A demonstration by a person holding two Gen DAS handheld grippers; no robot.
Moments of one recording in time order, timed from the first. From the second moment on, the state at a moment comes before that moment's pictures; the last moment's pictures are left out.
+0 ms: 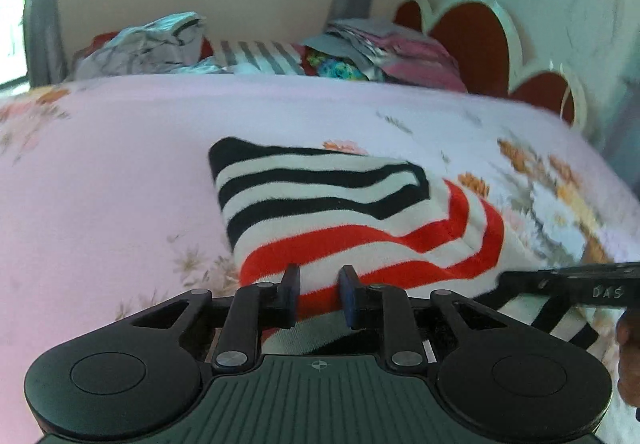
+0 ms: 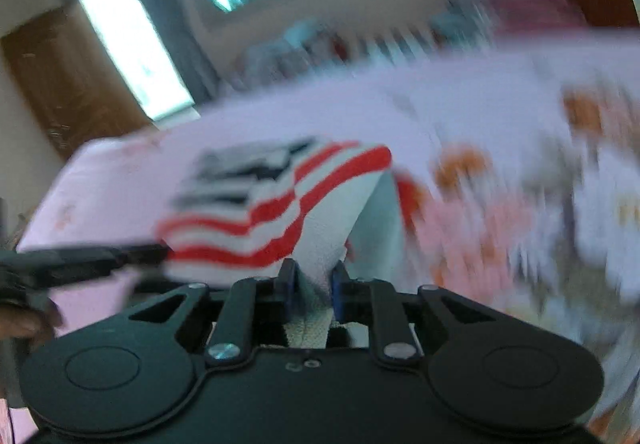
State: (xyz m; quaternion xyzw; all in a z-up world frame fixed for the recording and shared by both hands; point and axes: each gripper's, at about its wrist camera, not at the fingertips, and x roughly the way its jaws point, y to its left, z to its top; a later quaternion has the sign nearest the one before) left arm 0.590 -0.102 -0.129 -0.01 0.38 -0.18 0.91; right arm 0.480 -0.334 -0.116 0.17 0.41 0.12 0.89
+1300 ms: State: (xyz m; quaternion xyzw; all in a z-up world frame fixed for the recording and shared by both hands) left arm 0.502 -0.104 -0.105 0.02 0.36 -0.20 0.91; right arm 0.428 -0.318 -0.058 0.03 0.39 0.20 0.90
